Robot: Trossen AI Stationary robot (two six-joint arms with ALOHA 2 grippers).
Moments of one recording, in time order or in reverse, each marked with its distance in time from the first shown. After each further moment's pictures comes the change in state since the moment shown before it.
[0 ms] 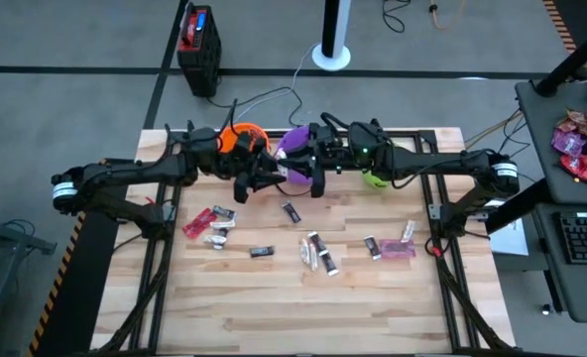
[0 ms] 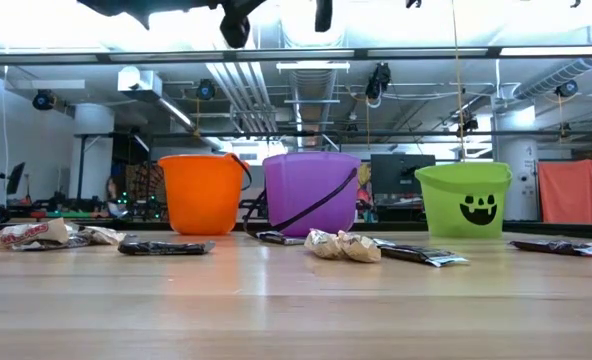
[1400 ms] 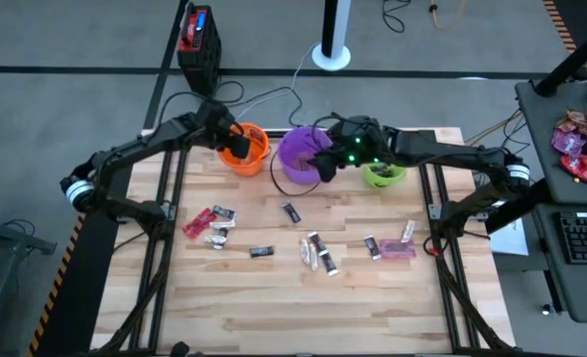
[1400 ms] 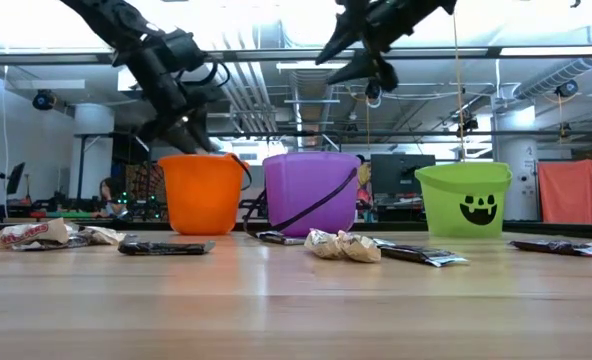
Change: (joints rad) left arm 0.509 0.117 0.094 -0.949 -0.391 0.117; right arm -0.122 -0.094 0.000 -0.734 0.141 0.292
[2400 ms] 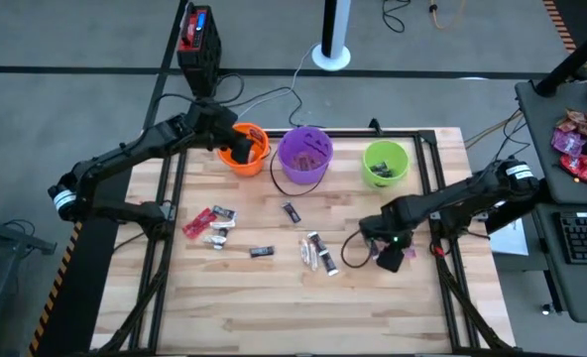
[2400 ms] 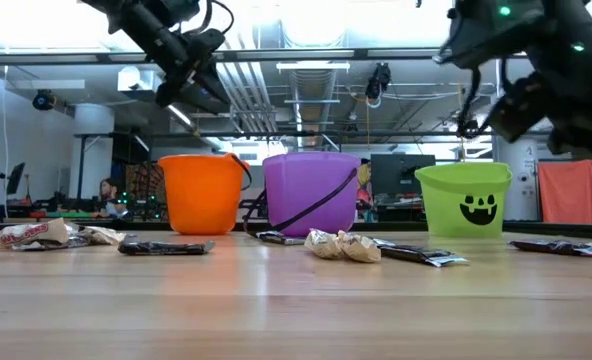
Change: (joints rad) left arm -0.143 -0.124 0.071 0.035 0.022 0.082; right arm 0.491 -0.035 -0.443 -0.701 -0.254 0.163
